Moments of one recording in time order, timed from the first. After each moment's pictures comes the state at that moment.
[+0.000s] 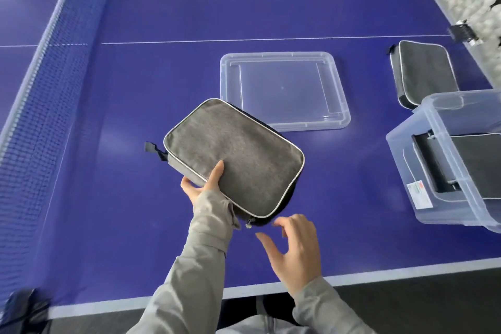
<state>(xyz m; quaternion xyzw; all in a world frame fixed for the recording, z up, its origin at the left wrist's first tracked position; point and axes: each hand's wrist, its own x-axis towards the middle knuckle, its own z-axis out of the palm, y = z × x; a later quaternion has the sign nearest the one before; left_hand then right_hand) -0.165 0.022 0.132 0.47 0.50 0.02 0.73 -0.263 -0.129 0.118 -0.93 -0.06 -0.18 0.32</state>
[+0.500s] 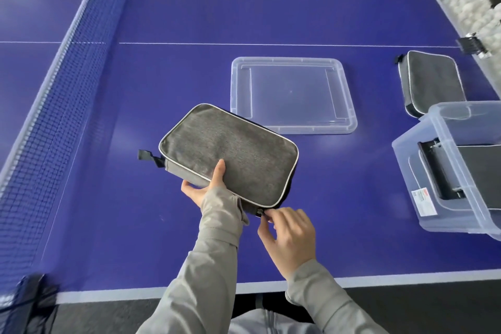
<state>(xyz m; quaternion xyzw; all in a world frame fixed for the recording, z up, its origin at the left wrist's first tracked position) -0.165 0.021 0.136 0.43 0.54 0.11 0.72 -0.241 -0.112 0.128 -0.94 -0.13 -0.23 0.22</state>
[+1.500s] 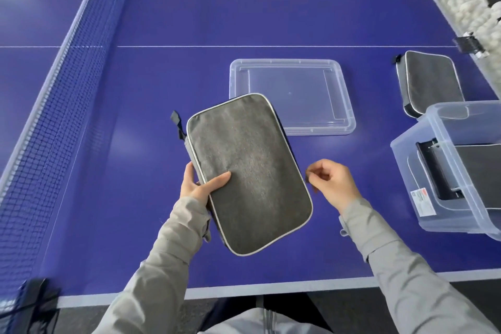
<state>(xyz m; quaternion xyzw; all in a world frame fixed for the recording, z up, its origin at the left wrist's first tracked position) -0.175 0.071 0.162 0.59 0.32 -0.10 0.73 -0.143 -0.202 0.152 -0.84 0.10 0.10 0.53</state>
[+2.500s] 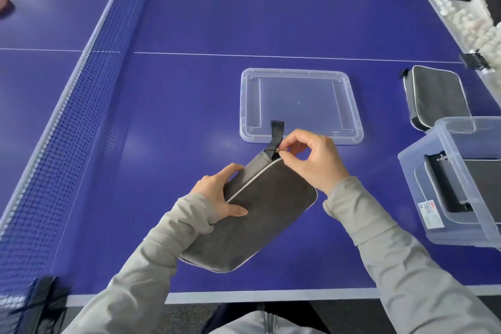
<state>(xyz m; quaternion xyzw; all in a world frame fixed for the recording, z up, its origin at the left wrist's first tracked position) -0.164 0.095 0.177 0.90 -0.02 -0.22 0.38 -0.118 -0.123 0.234 -0.87 -0.13 0.00 0.47</state>
